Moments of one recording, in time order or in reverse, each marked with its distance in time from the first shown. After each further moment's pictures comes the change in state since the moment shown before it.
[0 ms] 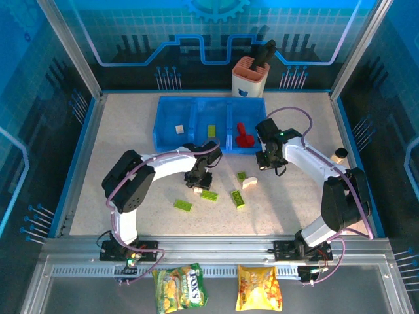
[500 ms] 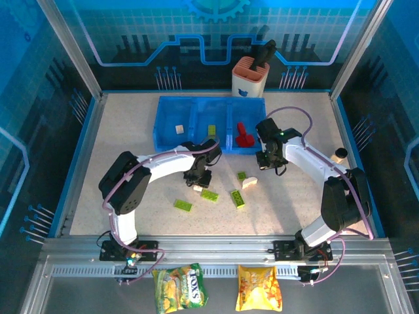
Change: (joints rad) left arm 0.000 -0.040 0.010 -0.022 -0.032 0.000; right arm 0.000 0.000 0.007 -0.009 0.000 -0.007
